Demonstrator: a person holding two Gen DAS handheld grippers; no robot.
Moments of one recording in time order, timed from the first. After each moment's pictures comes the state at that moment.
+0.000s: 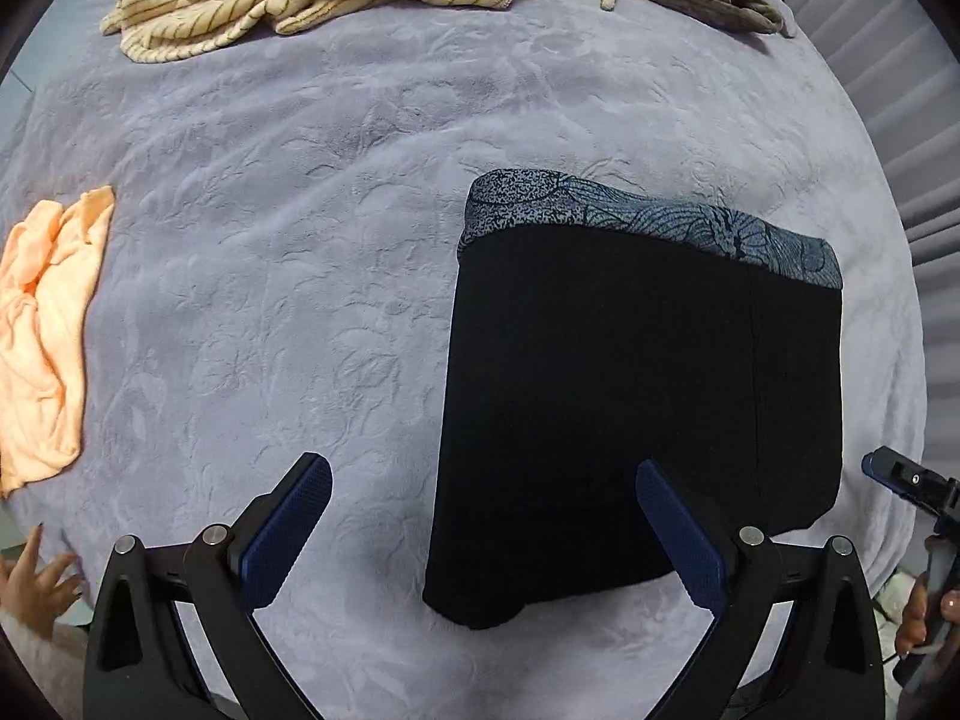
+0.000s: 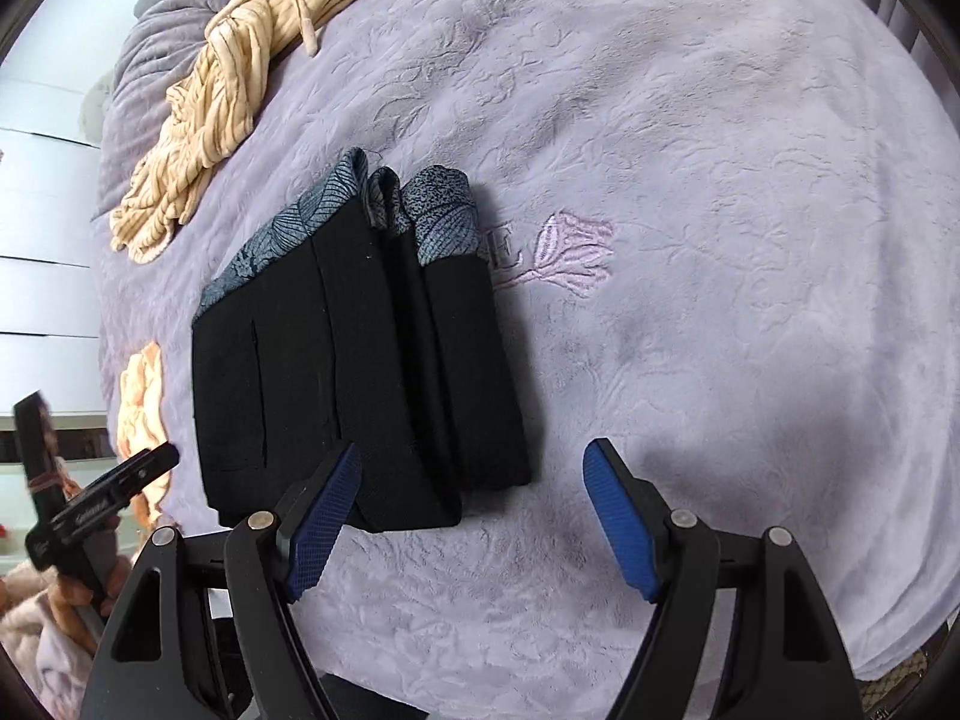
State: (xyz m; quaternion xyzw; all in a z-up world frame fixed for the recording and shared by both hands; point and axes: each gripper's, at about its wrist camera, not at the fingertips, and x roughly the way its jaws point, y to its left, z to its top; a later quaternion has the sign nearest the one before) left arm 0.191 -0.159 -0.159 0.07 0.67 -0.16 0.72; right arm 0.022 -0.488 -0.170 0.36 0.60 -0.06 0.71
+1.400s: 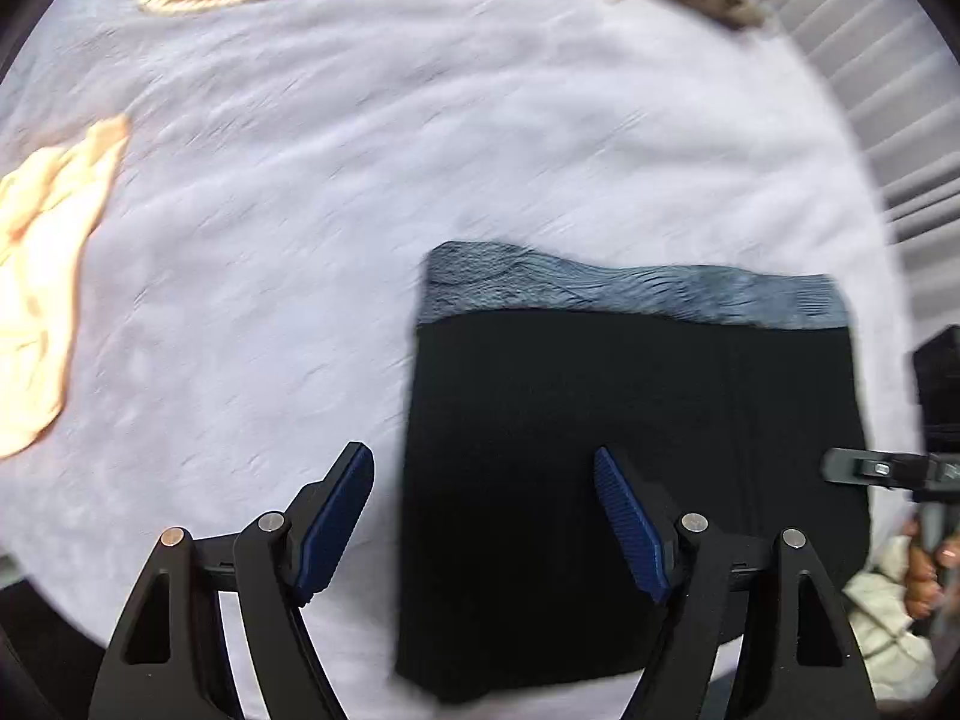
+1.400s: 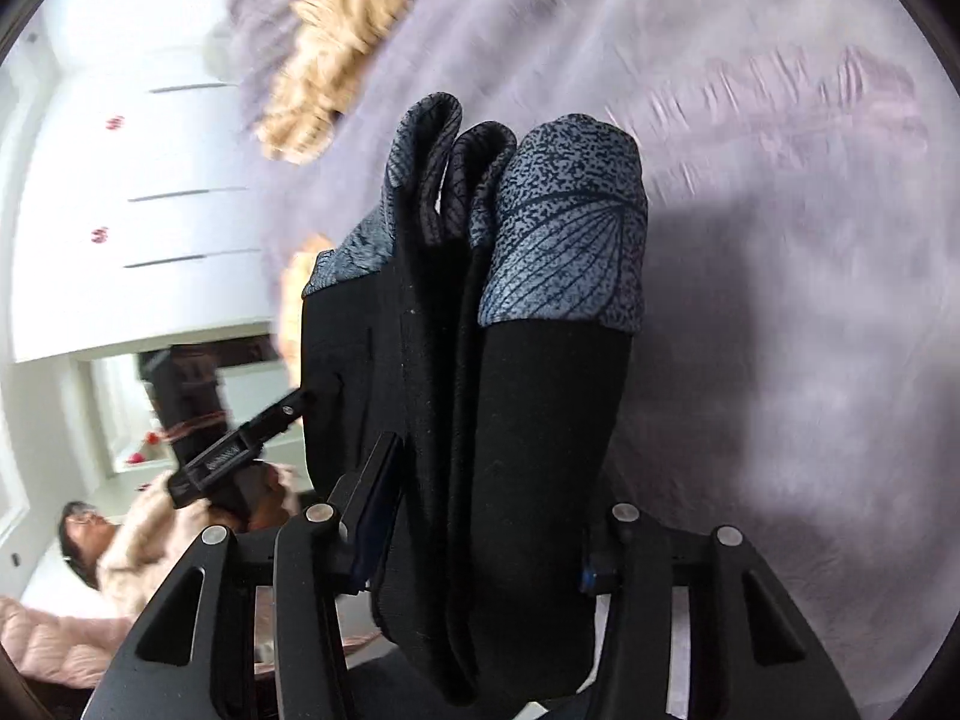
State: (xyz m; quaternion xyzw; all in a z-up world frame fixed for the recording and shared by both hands) left arm 0.155 -0.114 -0.197 0.07 0.67 -0.16 0.72; right arm 0.047 -0.383 -0.216 0.47 0.61 0.15 0.62
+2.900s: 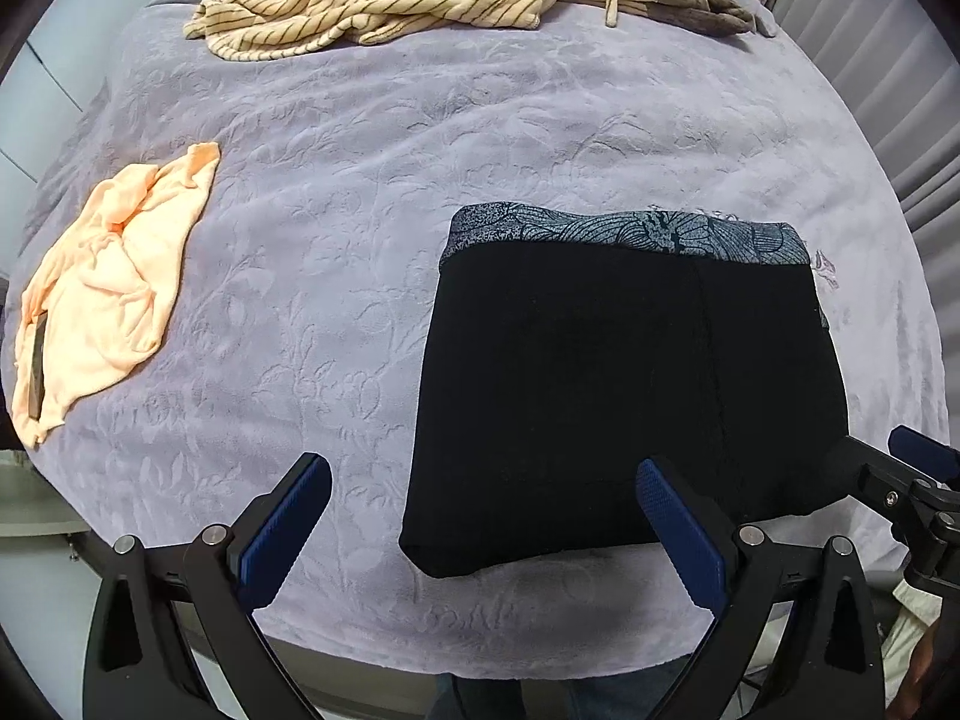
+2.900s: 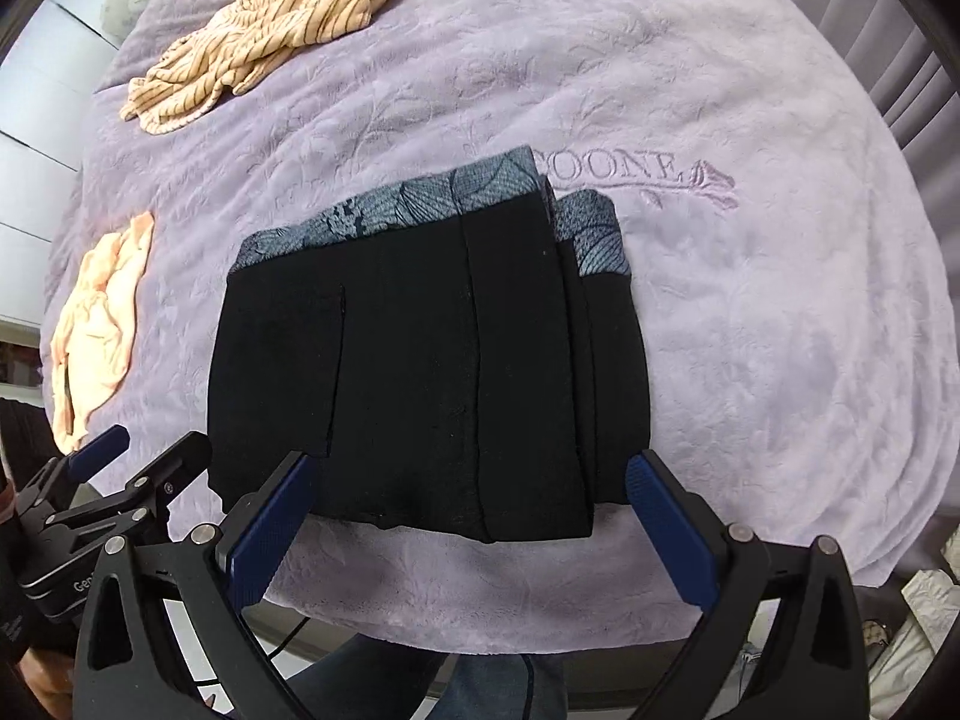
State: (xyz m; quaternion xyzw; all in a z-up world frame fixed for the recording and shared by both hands) left arm 0.084 -0.099 -0.122 0.10 0.62 -0.14 0.77; right arm 0.025 -0.271 -0.113 0.21 0.63 -0.11 0.74
